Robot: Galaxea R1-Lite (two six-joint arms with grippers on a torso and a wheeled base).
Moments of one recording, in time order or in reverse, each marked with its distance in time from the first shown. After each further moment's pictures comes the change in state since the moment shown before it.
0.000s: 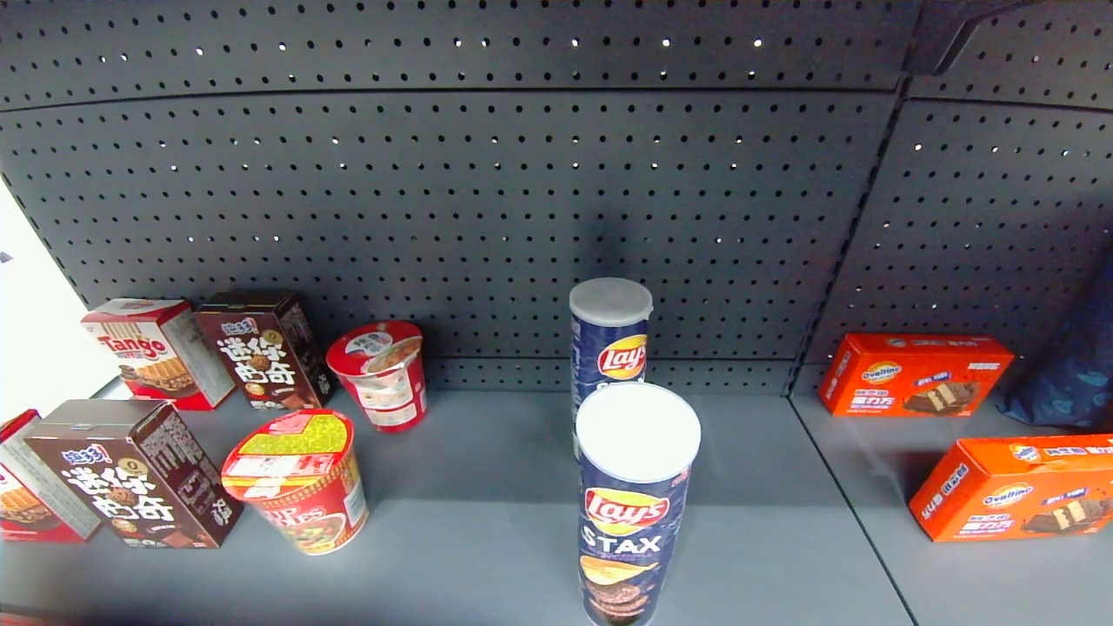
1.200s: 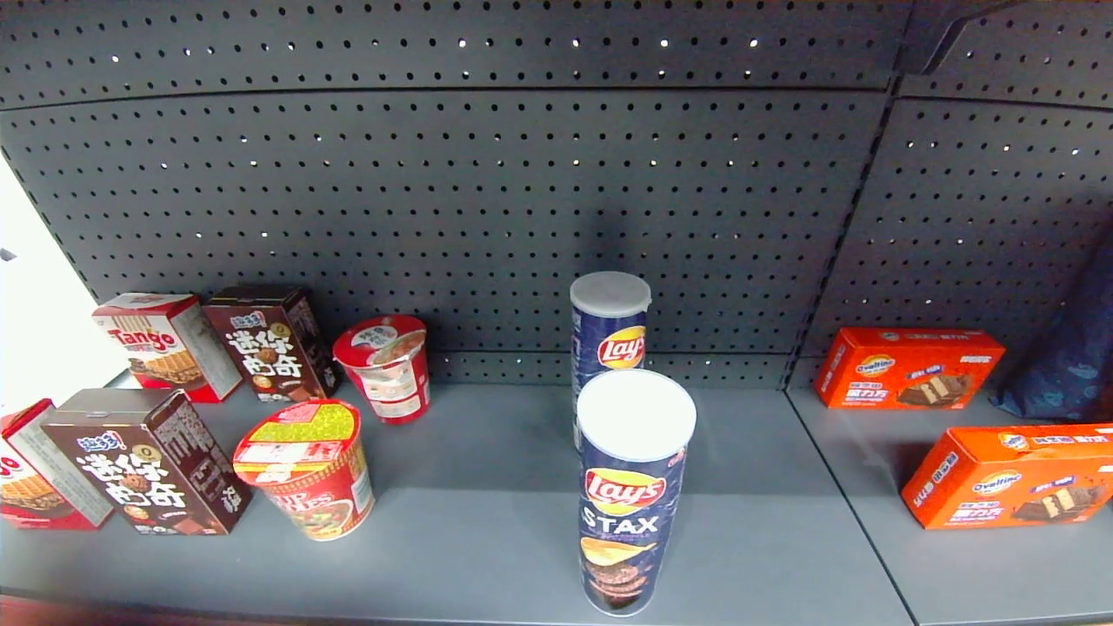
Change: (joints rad) left arm 0.000 -0.001 0.000 0.000 0.001 -0.008; right arm 0.000 0.000 0.000 0.000 0.000 -0.001
